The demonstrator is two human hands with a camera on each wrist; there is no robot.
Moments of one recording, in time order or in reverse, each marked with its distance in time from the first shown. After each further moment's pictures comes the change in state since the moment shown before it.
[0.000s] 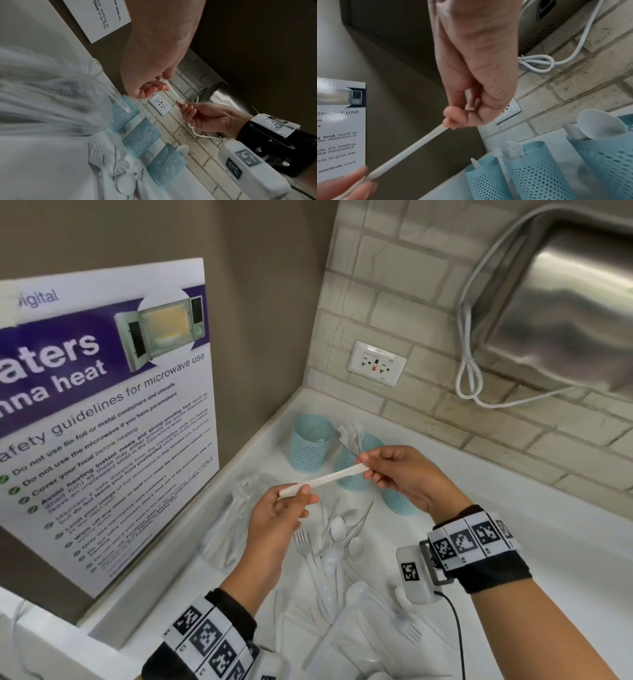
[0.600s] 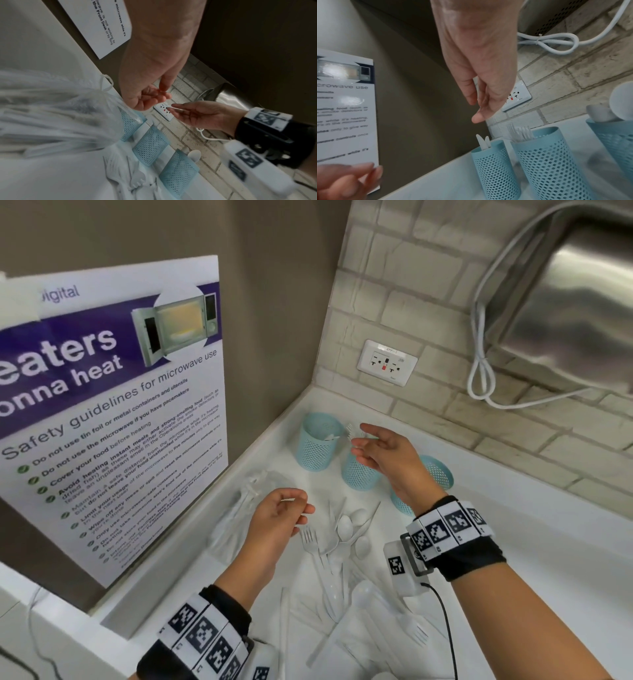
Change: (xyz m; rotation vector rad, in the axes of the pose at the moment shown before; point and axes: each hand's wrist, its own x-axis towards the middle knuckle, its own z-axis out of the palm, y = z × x) left_hand 0.003 0.002 -0.013 0.159 -0.014 -0.090; right_hand 0.026 0.003 0.027 0.133 0.121 -0.140
